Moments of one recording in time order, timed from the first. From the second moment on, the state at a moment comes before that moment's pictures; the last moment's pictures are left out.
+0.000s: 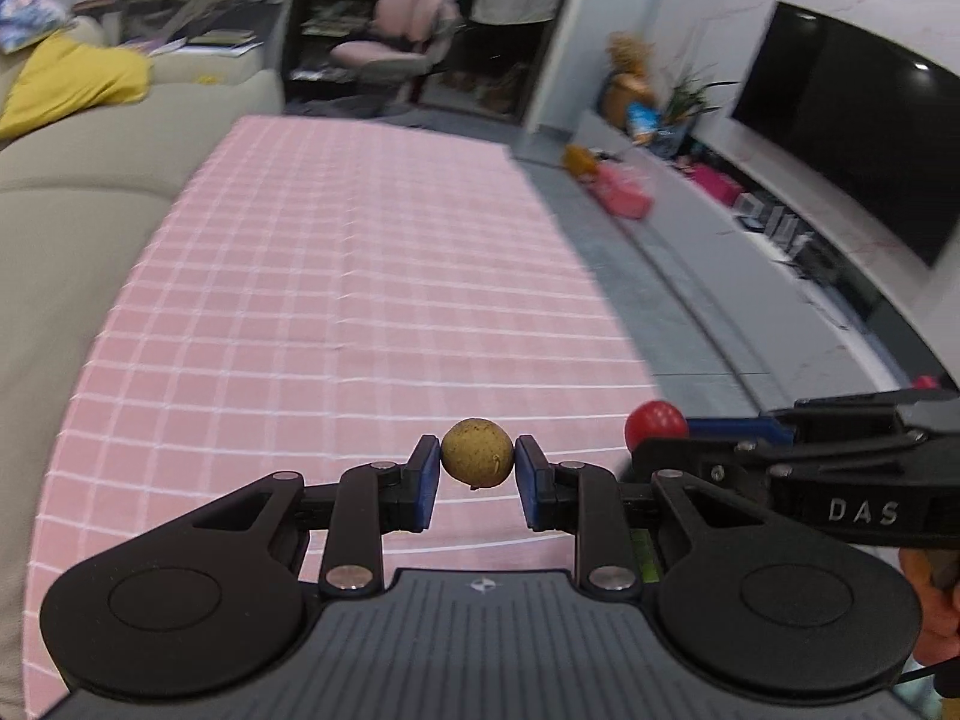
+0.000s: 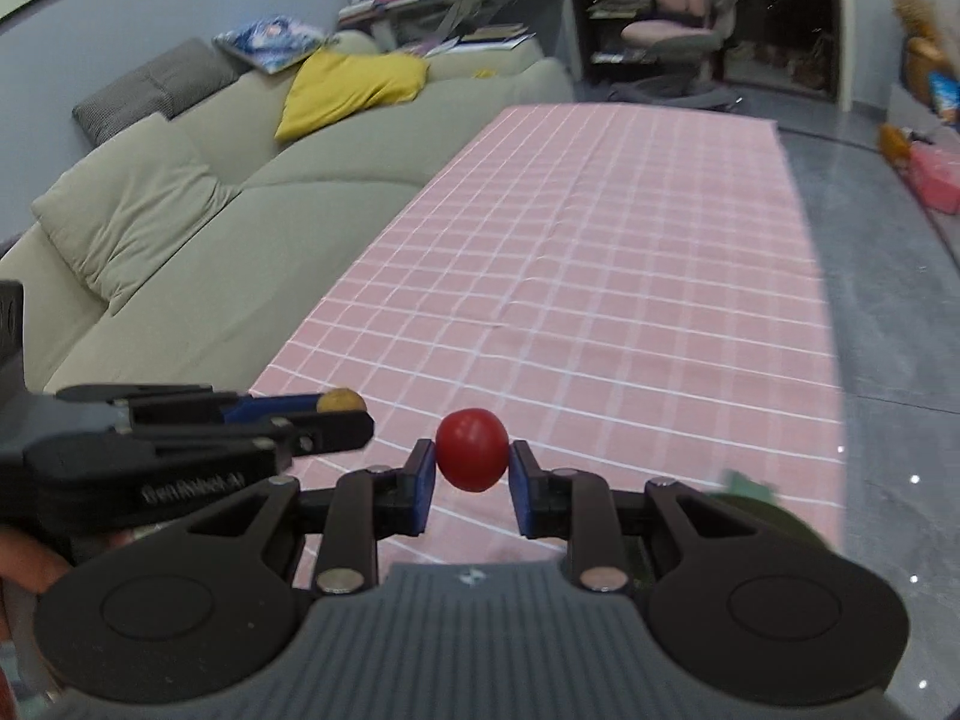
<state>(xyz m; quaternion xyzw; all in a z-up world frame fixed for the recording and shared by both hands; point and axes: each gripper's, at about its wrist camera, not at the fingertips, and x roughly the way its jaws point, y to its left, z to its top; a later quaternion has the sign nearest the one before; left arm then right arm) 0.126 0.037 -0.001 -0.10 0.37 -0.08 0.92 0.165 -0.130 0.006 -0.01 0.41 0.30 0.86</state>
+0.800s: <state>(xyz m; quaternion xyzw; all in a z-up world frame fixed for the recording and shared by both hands) 0.158 -0.108 -0.071 -0.03 0.48 -0.23 0.85 0.140 -0.248 -0.062 -0.10 0.48 0.22 0.85</state>
